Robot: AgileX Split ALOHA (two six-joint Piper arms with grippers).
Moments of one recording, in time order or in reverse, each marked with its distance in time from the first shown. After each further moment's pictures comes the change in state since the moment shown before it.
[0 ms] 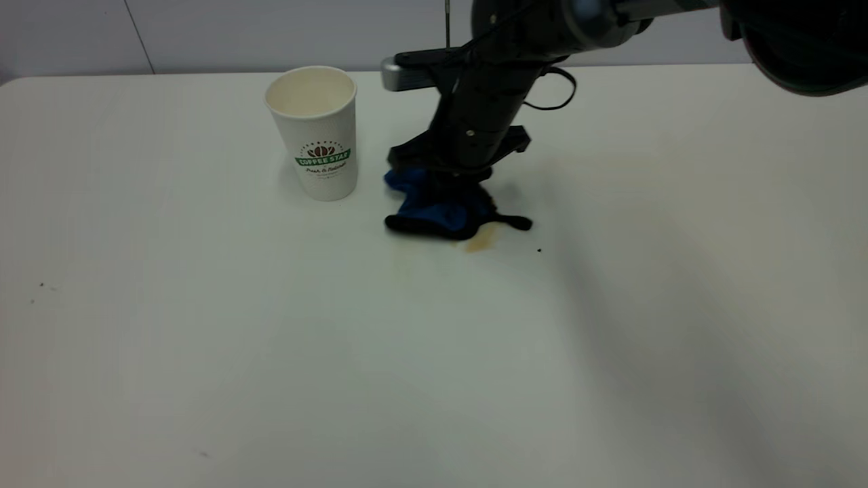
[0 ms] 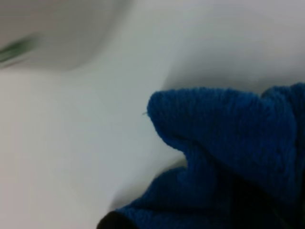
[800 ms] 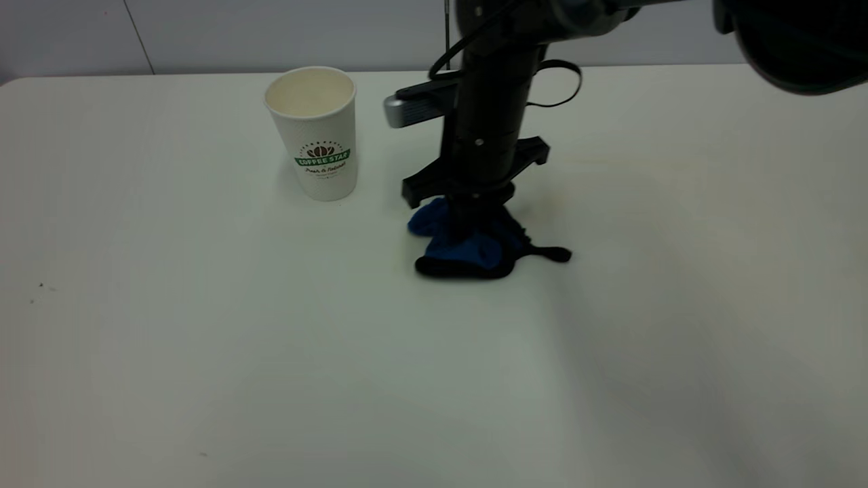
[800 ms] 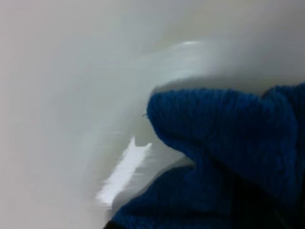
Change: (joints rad) left arm 0.000 0.000 0.000 0.000 0.000 0.000; right arm 0.101 -0.011 -0.016 -0.113 0.309 0.046
